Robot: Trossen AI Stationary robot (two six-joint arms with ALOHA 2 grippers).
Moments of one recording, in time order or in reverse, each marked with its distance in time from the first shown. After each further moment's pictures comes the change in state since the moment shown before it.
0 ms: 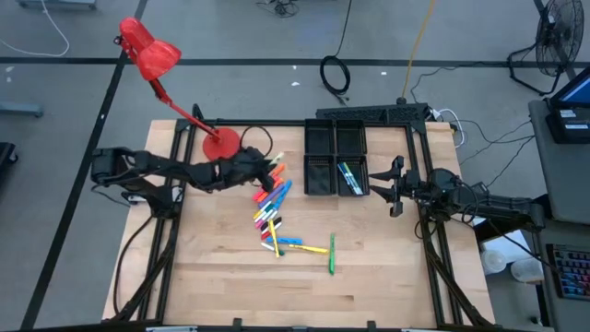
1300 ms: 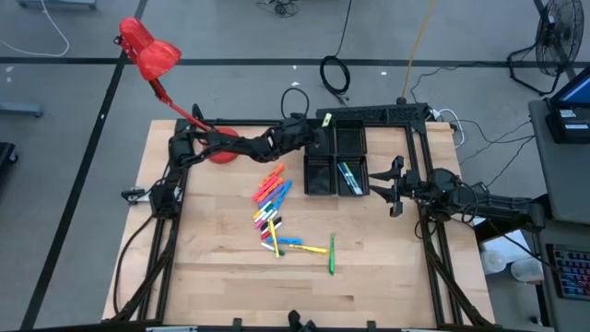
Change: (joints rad) left arm 0.204 0.684 0.738 0.198 0.174 -0.367; right arm 0.000 0.001 0.000 0.000 0.000 0.000
